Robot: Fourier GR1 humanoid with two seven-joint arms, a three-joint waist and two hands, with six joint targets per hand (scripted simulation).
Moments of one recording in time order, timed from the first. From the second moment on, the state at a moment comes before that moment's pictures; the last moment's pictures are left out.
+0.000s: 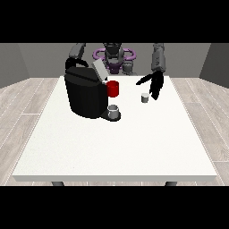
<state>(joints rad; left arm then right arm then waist) -0.37 0.39 0.04 -1.14 -0.28 -0.05 -0.08 -0.11 -0.03 0.01 -1.54 -0.04 0.00 -0.19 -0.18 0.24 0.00</state>
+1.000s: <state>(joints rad) -0.59 0.49 0.03 -0.77 -0.47 -0.10 -0.15 -0.24 -0.03 -0.02 -1.45 0.00 -0.05 -0.20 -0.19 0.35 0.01</state>
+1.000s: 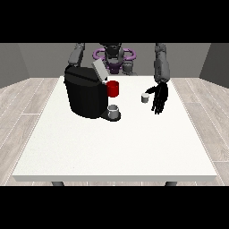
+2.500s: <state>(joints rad) -0.64 0.40 -0.04 -0.70 -0.65 -0.03 -0.16 -0.27 -0.04 -0.08 -1.28 -0.03 -0.06 -0.21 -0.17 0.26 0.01</state>
